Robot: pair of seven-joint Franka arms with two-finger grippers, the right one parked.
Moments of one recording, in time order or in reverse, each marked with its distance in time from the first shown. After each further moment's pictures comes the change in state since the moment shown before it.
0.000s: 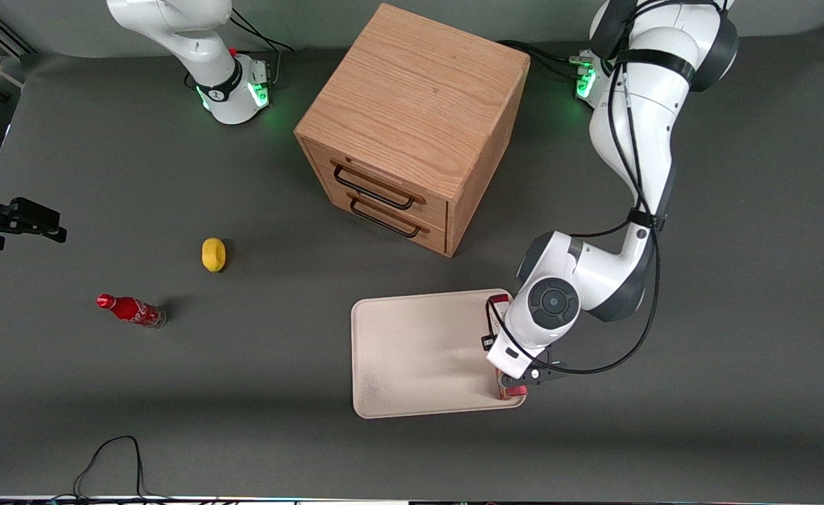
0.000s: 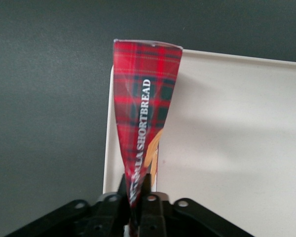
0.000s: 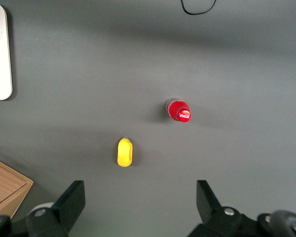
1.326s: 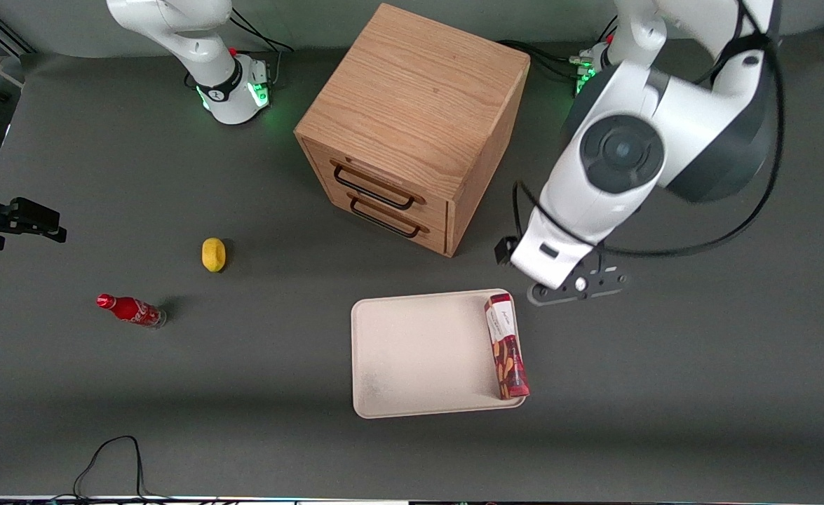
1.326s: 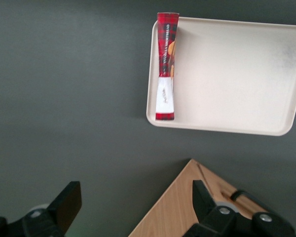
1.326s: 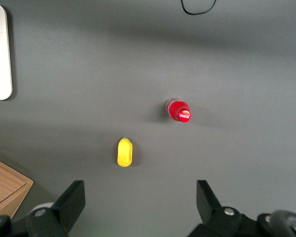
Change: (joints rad) arm -0.015 -0.436 -0.035 0.051 -0.001 -0.603 -0.031
